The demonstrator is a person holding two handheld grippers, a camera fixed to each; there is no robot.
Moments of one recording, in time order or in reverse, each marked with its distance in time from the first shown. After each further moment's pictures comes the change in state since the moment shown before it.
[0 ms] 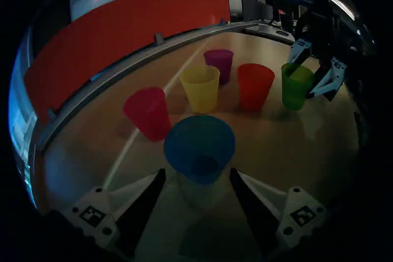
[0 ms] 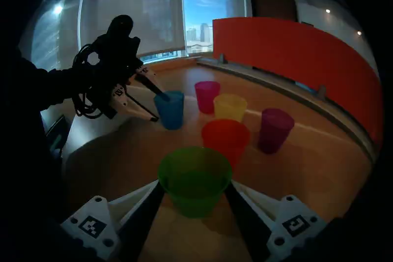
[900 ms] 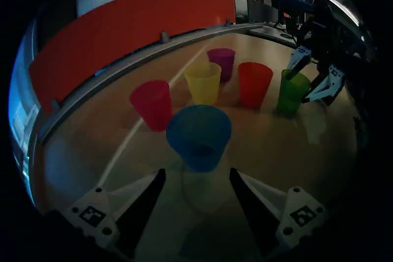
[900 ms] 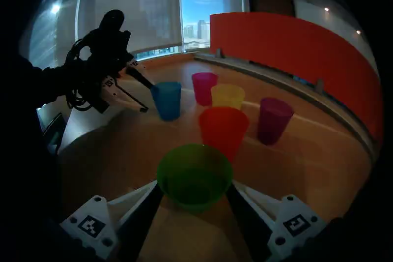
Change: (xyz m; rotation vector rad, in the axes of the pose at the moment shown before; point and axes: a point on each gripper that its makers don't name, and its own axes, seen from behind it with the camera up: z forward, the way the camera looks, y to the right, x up) left arm -0.013 0.001 -0.015 0.021 0.001 -0.044; right arm -0.020 0.002 0.003 -0.023 -0.019 0.007
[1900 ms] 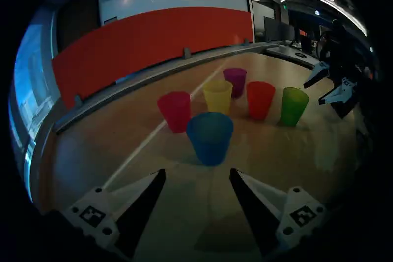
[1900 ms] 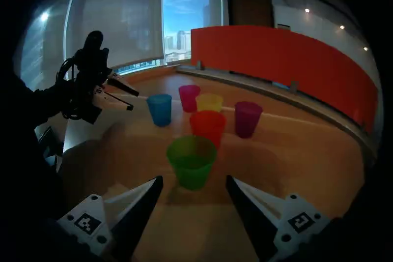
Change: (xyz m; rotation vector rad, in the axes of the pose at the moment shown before) left arm 0.001 -0.007 -0.056 0.138 0.123 -0.082; right arm 0.000 -0.008 -0.075 -0.139 0.093 0.070
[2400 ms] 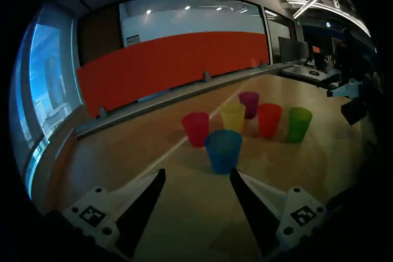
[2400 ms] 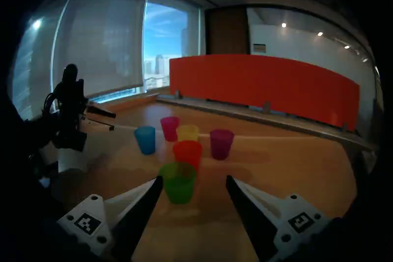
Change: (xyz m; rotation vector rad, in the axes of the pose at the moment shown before) left arm 0.019 -0.017 -0.043 0.154 0.169 -0.037; right arm 0.049 0.016 -0.044 -0.160 0.196 0.054
